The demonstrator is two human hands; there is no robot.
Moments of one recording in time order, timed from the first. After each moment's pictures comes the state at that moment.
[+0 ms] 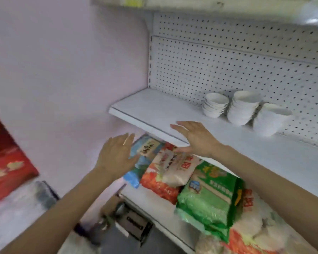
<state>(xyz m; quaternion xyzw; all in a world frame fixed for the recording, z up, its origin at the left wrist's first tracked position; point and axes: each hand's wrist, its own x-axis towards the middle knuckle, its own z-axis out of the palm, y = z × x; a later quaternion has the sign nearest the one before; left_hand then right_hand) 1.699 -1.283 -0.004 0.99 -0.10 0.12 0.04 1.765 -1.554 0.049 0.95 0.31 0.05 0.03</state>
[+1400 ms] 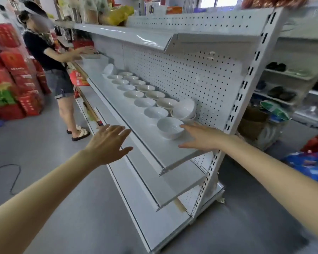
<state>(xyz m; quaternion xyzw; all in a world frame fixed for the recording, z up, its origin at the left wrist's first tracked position) 0.488 -0.569 0.040 0.68 0.71 0.00 -0.18 0.751 -0.409 0.080 0.35 0.93 -0.05 0.05</state>
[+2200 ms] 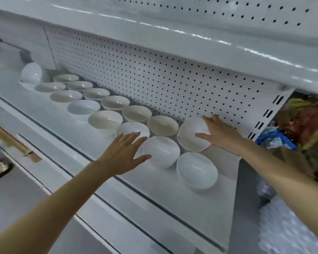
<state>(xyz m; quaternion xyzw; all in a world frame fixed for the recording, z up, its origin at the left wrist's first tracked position) 0.311 -0.274 -0.007 0.84 0.53 0.10 -0.02 0.622 -0.216 0.061 0.65 0.76 -0.01 0.01</state>
